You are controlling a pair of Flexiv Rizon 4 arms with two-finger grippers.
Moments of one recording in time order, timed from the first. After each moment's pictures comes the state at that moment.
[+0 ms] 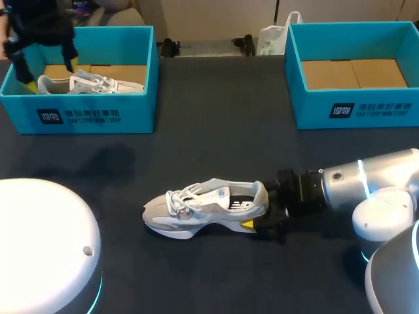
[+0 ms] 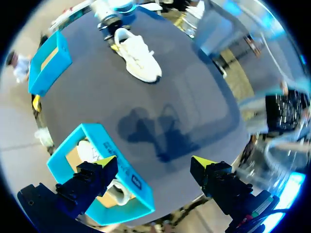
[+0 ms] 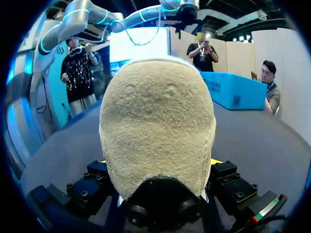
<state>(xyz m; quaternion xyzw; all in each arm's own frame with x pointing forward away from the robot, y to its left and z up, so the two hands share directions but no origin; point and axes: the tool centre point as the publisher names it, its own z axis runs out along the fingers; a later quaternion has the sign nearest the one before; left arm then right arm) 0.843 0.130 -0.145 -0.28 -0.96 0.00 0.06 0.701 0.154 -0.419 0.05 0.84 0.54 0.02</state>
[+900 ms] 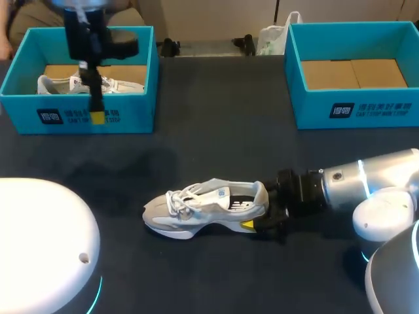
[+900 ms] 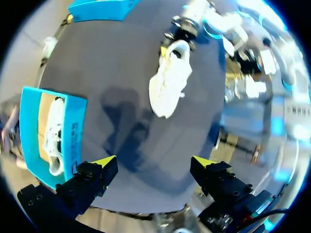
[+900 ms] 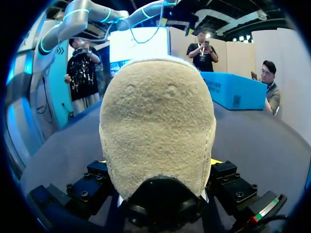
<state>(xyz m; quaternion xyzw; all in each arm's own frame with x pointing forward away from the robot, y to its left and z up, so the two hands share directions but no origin) 0.760 0.035 -0.156 0.15 -0.98 -0.03 0.13 0.700 0.154 -0.419 0.05 0.84 0.54 0.02</state>
